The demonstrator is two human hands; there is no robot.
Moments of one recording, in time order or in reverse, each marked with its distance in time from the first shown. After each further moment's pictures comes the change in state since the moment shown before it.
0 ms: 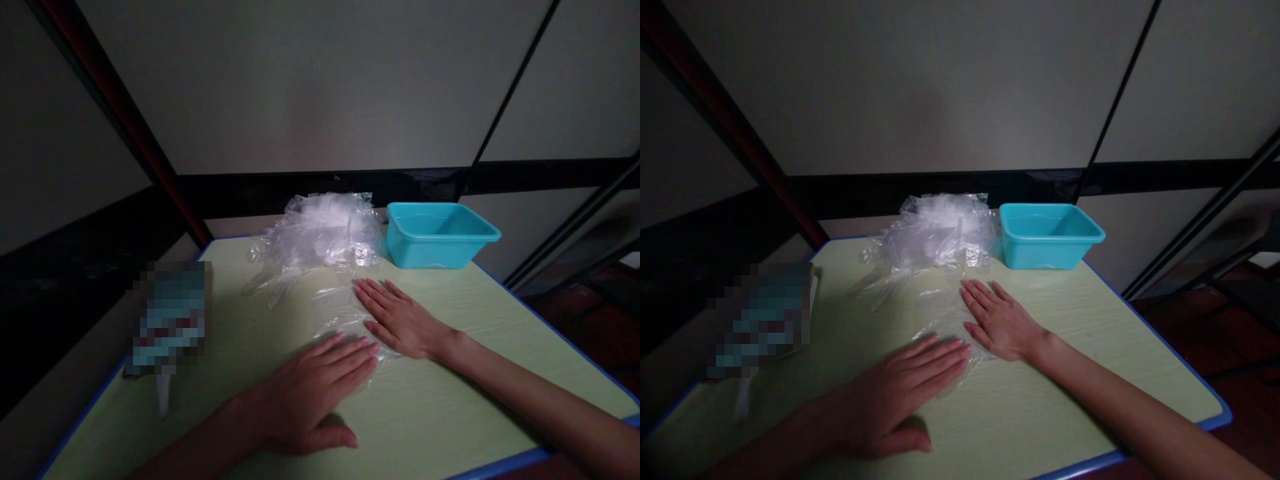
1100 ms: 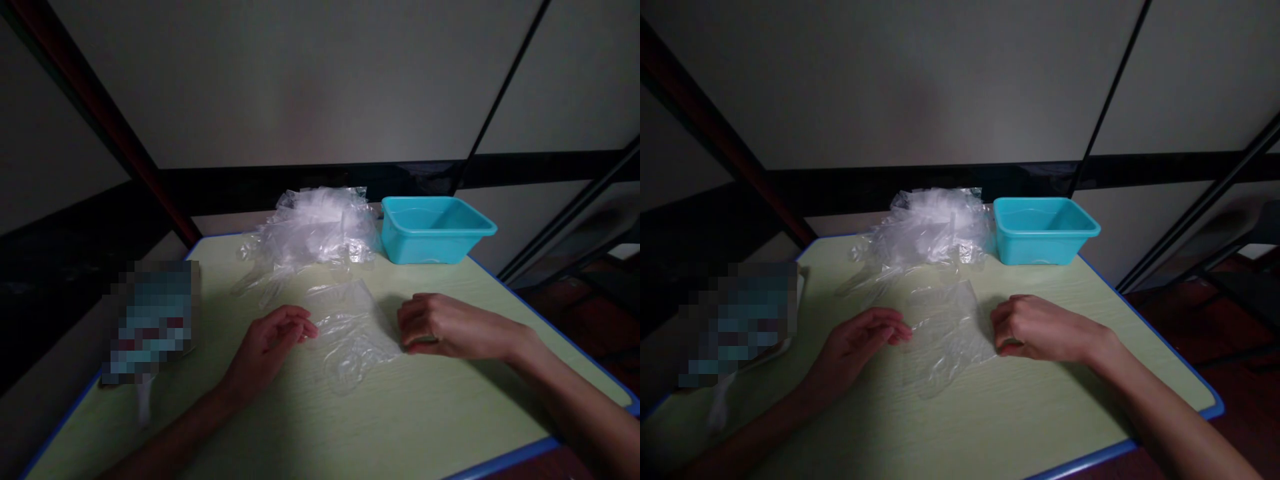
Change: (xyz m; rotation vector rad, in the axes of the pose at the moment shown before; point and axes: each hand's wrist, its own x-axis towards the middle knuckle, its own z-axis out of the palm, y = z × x) left_hand -0.007 -0.025 0.004 -0.795 0.789 -0.535; right_hand -0.032 0.019 -0.059 0.287 -0.216 -0.279
